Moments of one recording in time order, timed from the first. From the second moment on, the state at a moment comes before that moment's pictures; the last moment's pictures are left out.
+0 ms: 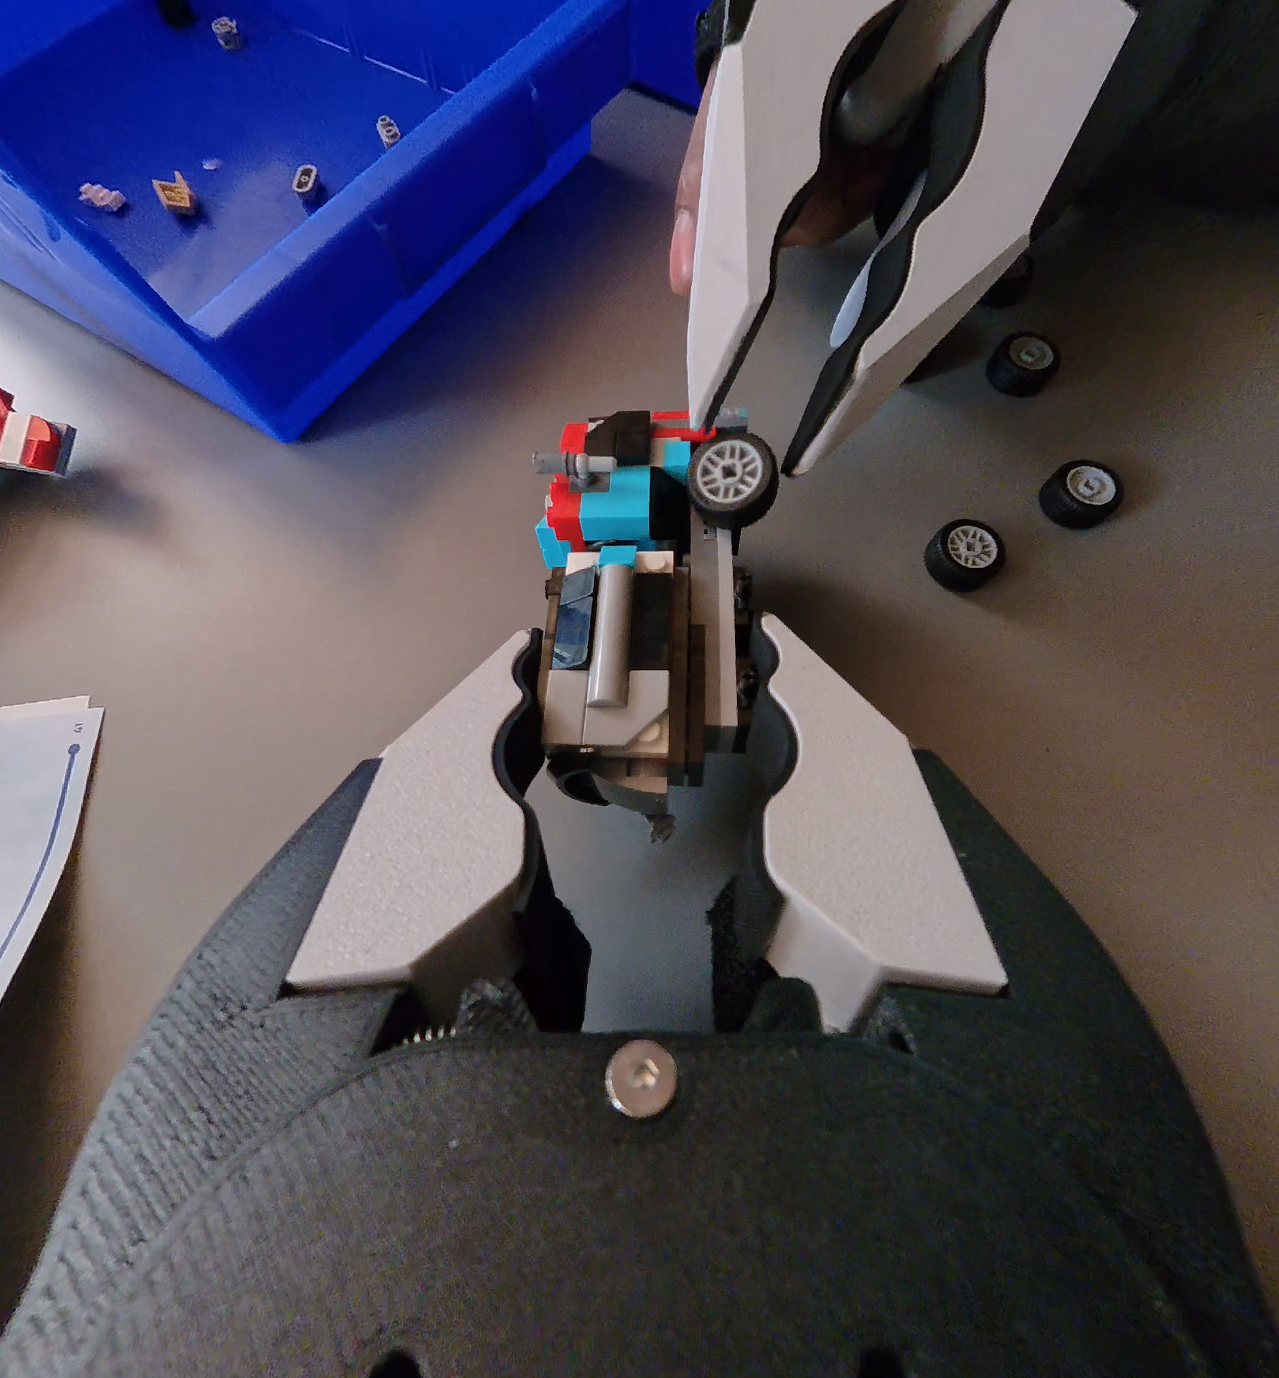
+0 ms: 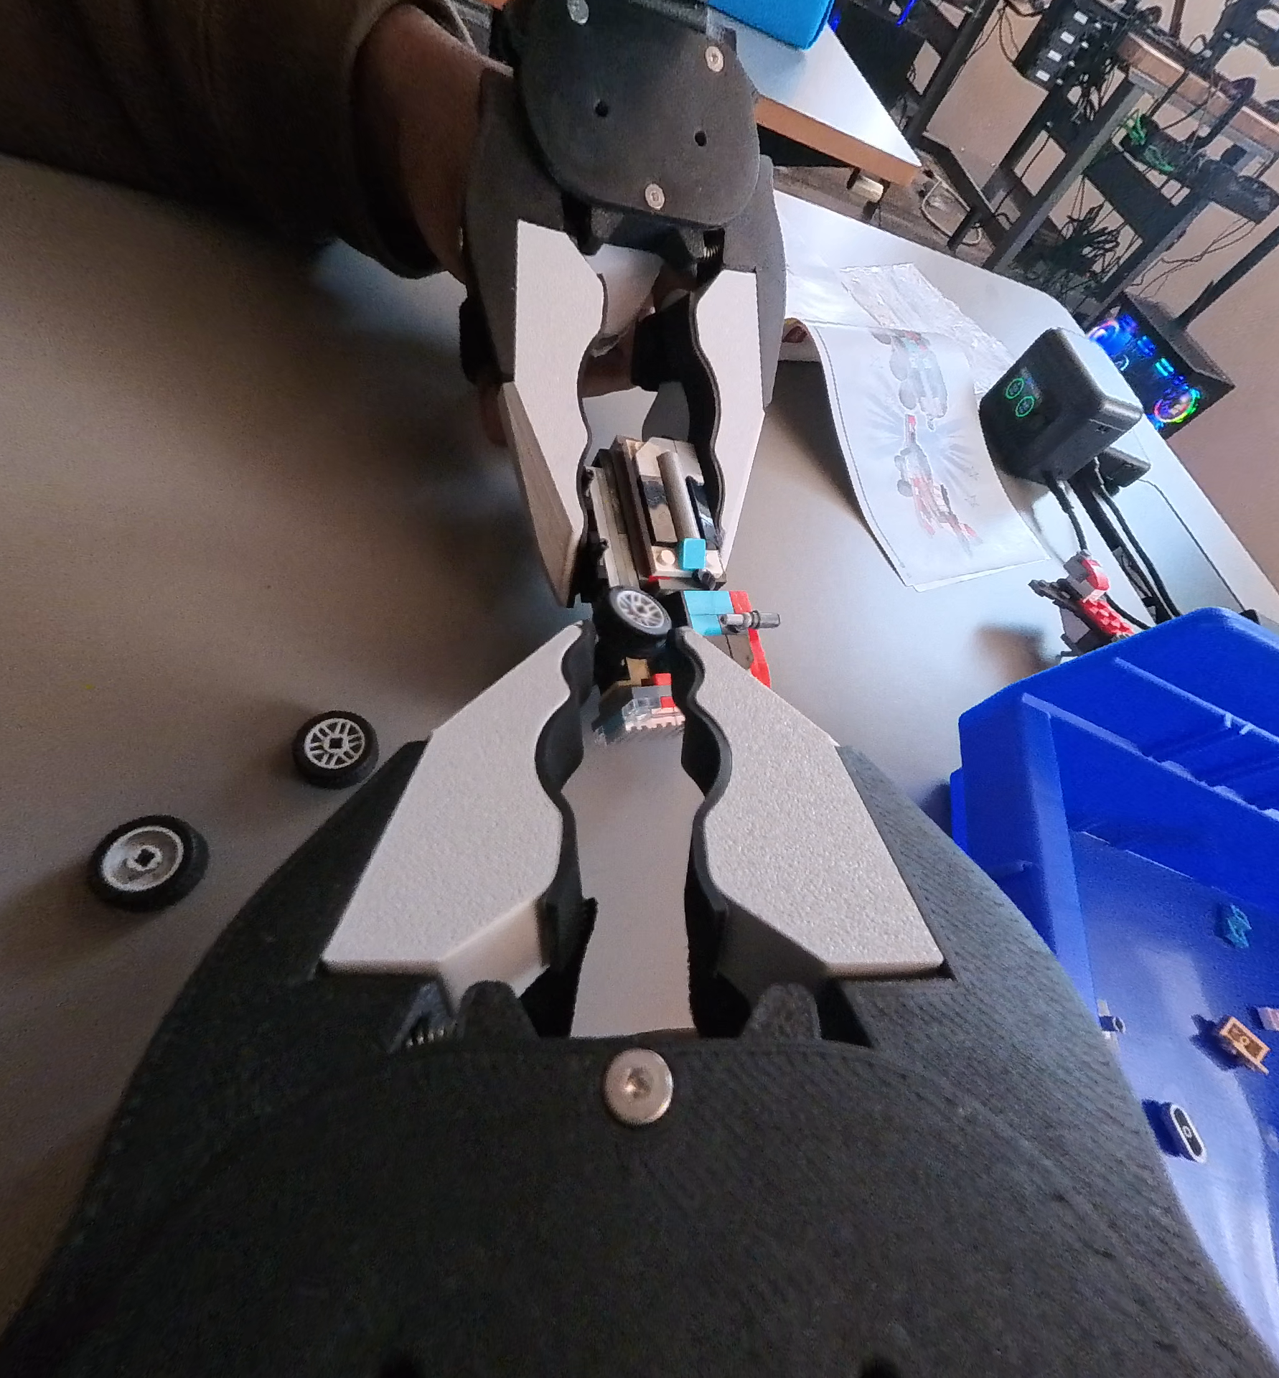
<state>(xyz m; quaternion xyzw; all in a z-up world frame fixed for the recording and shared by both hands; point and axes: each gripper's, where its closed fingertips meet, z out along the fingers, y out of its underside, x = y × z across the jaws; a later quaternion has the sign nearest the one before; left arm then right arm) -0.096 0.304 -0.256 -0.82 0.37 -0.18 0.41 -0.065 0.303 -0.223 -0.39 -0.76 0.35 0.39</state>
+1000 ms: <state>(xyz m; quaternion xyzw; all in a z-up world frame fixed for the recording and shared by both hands) -0.097 0.308 -0.256 -0.81 0.37 -0.17 0.42 -0.066 0.303 -0.222 -0.38 -0.75 0.33 0.41</state>
